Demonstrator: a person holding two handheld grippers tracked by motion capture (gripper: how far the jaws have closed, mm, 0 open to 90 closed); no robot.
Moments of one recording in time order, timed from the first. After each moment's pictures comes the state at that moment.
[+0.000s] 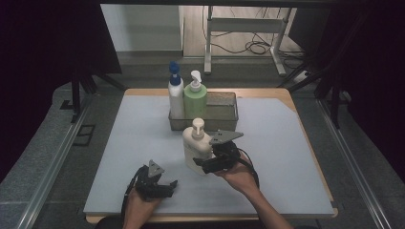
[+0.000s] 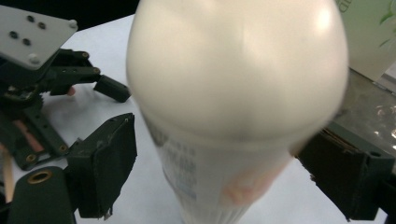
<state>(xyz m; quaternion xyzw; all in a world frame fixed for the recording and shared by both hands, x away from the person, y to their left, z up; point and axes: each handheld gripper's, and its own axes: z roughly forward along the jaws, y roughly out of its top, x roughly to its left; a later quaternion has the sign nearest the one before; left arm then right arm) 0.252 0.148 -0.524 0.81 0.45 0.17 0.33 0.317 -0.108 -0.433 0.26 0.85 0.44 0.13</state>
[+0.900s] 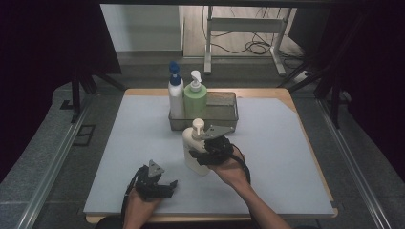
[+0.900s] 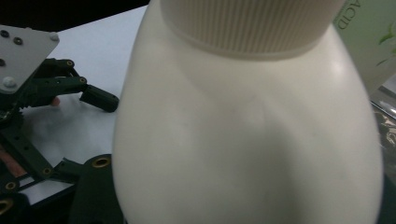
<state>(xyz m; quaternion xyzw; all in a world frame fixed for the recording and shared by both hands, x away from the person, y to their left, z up) 0.252 0.148 -0.524 0.81 0.44 0.17 0.33 0.324 -0.089 -0.424 0.27 0.86 0.42 0.14</state>
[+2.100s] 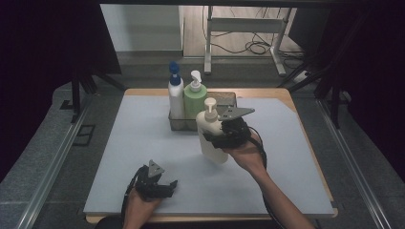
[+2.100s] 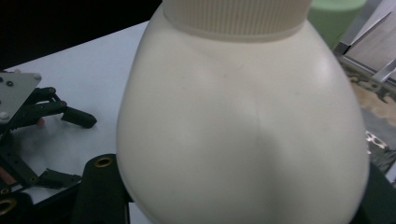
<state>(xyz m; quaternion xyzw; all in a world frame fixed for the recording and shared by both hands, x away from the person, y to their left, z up) 0.252 0.148 -0.524 0.81 0.45 0.17 0.33 0.347 -0.129 -0.372 0.28 0.84 0.43 0.17</state>
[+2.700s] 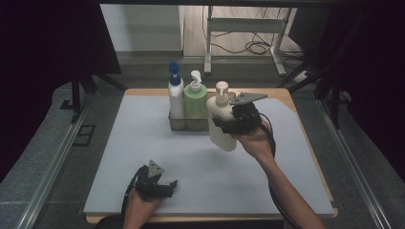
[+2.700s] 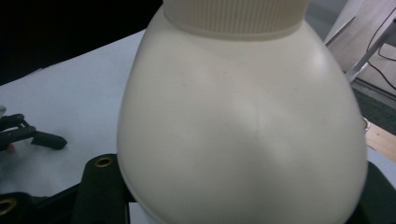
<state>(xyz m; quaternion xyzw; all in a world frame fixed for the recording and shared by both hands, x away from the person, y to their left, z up) 0.252 0.148 -0.524 0.81 0.45 0.16 0.33 0.369 -0.151 -0.344 0.31 0.82 0.43 0.19</state>
